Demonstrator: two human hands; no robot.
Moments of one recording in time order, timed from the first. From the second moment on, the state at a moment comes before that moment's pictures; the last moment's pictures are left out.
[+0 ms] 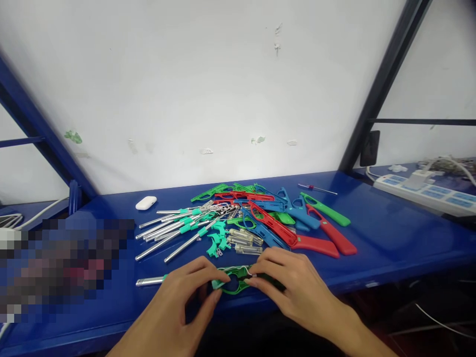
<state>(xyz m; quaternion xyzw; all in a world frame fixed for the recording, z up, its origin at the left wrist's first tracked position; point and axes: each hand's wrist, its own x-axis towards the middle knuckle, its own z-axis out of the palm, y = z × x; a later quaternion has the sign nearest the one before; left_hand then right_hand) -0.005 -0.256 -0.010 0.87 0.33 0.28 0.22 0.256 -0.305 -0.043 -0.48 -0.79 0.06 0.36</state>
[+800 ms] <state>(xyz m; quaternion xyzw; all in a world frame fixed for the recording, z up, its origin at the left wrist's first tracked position) -0.007 -0.250 -0.021 0.92 0.27 0.26 -0.14 0.257 -0.307 -0.044 -0.46 -0.81 0.05 0.36</state>
